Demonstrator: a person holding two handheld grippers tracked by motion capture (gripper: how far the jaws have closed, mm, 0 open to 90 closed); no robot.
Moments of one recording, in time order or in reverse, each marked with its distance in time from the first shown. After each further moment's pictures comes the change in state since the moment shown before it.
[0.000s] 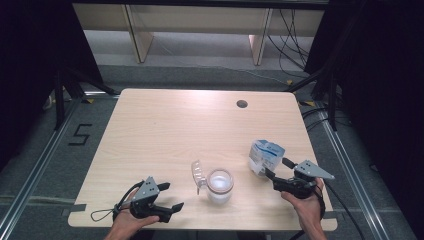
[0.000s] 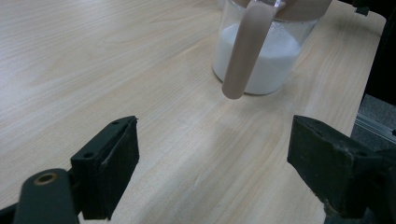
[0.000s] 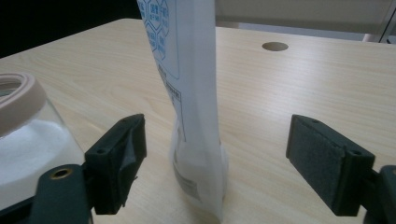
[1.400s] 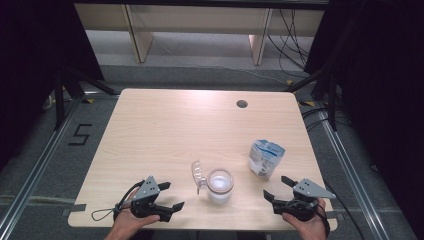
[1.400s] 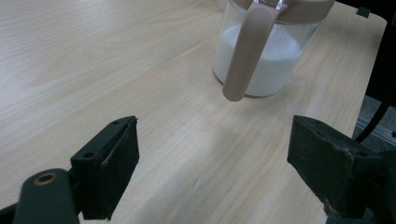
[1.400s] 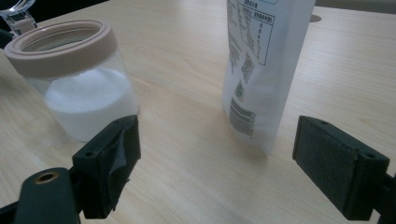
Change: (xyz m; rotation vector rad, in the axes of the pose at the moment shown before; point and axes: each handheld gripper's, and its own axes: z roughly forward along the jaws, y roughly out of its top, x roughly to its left) left arm 0.002 0.002 0.000 0.008 0.003 0.026; right arm 0.032 -0.020 -0.034 0.094 0.052 -0.057
